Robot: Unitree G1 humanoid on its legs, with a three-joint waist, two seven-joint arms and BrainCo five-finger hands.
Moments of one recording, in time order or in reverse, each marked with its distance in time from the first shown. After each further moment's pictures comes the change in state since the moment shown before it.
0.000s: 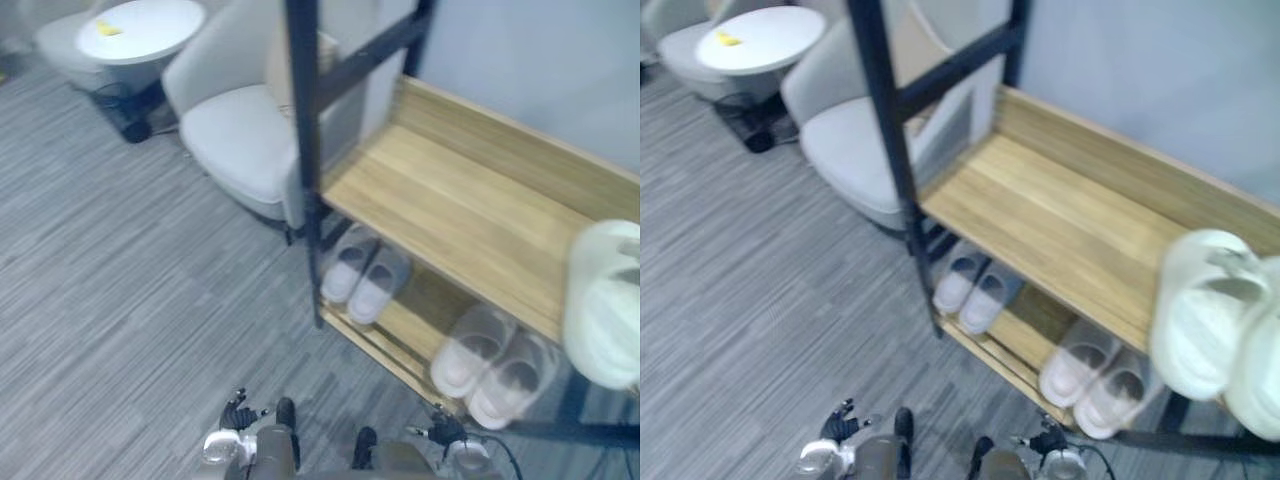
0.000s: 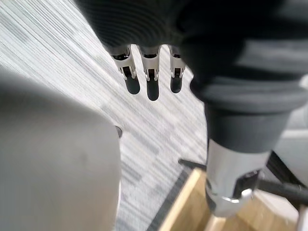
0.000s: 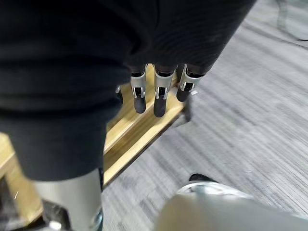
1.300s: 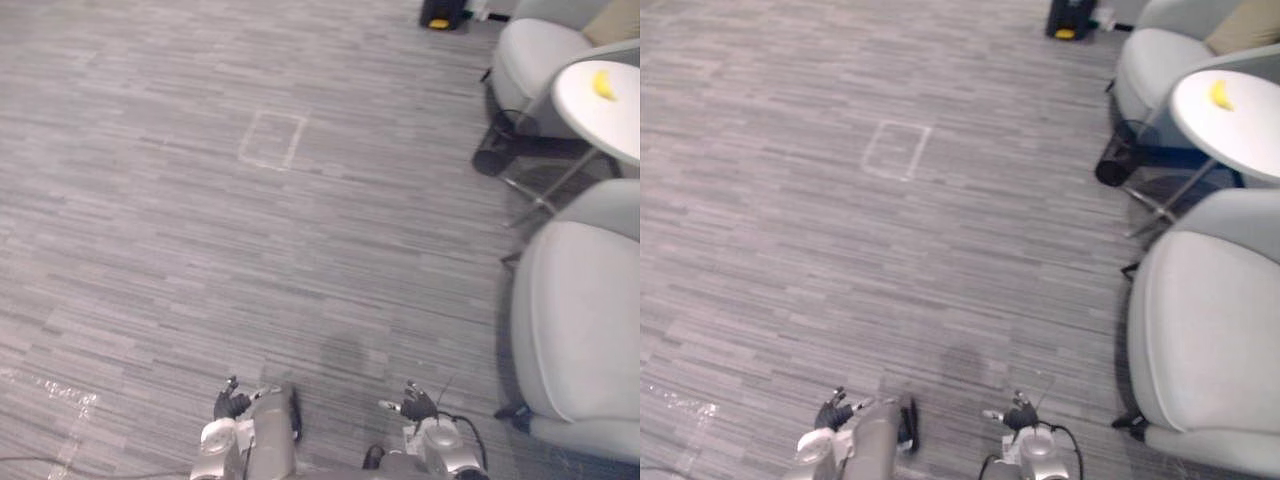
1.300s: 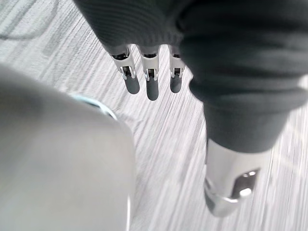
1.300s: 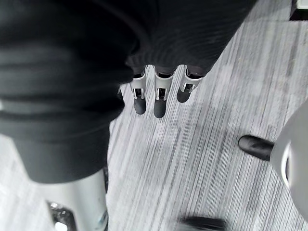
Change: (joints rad) left arm -0.022 -0.027 0.190 -0.043 -0.082 -0.011 0.016; right arm -0.100 0.149 -0.013 0.040 0.040 0.010 -0.007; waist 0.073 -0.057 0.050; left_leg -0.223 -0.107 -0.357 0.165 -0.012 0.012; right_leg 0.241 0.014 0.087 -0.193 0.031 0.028
